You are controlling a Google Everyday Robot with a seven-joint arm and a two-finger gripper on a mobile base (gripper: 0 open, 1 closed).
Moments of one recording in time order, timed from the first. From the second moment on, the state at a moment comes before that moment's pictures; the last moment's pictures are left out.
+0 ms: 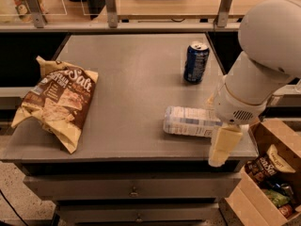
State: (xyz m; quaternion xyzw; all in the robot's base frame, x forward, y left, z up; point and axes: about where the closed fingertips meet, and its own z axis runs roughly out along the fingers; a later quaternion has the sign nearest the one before) arm 0.430 -0.153 0.831 -0.66 0.74 0.04 0.09
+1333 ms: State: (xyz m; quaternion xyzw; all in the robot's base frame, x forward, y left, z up) arm 0.447 -0.142 0.834 -0.67 0.73 0.05 0.07
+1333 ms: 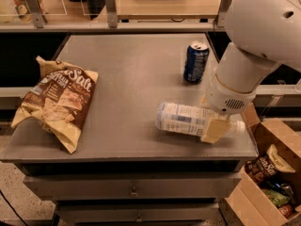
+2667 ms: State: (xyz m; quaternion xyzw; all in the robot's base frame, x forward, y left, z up) arm 0.467 -0.001 0.834 -0.79 0.61 0.07 0.10
